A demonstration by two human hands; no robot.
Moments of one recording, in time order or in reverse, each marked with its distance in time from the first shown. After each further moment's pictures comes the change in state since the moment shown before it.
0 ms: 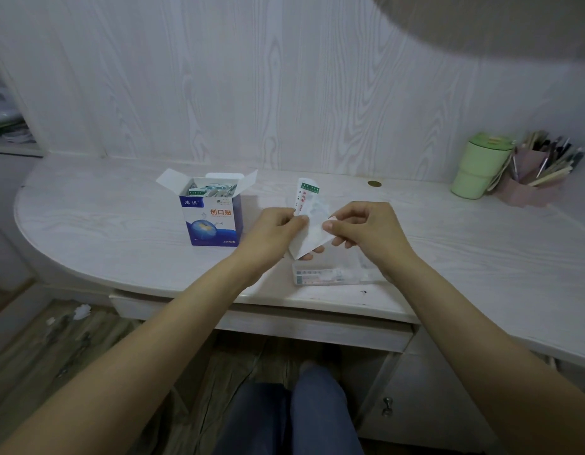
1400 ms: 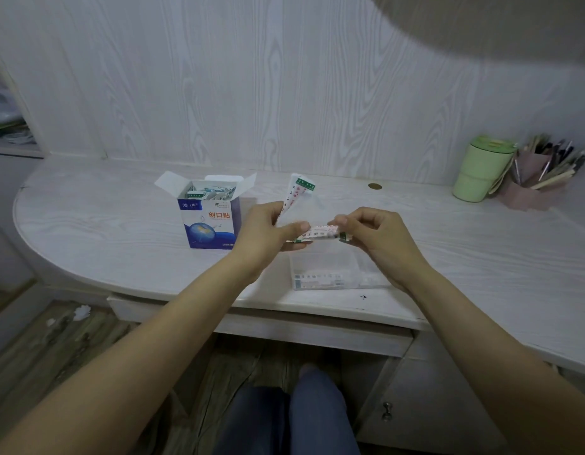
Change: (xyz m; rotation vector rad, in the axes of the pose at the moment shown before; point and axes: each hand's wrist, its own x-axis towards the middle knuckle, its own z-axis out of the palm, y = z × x) left_hand 0.014 -0.008 -0.004 -0.100 0.120 0.058; right_hand 0.000 0.012 -0.011 0.169 -0.049 -0.013
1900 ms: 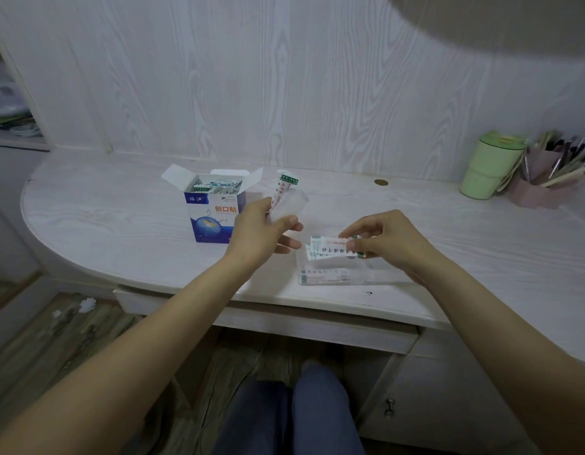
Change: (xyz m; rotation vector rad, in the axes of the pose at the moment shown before) left_hand -0.002 -0.009 -0.015 0.192 0.105 0.021; right_hand 0.006 0.000 -0.012 -0.427 -0.116 0.121
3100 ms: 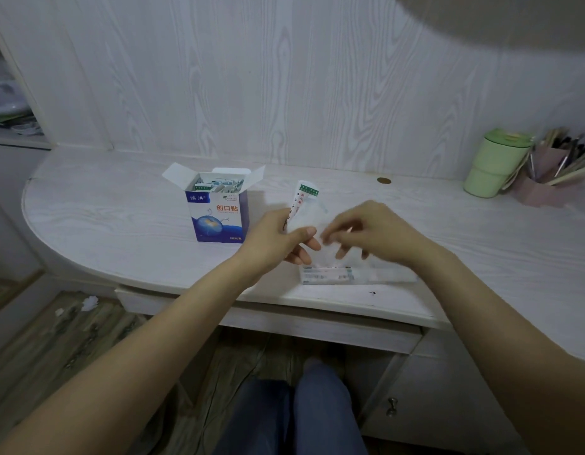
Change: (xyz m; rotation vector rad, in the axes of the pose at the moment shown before) left_hand -0.005 0.002 0.006 -0.023 -0.244 -0.026; right_hand 0.012 -0.023 0.006 -0.356 -0.211 -0.232
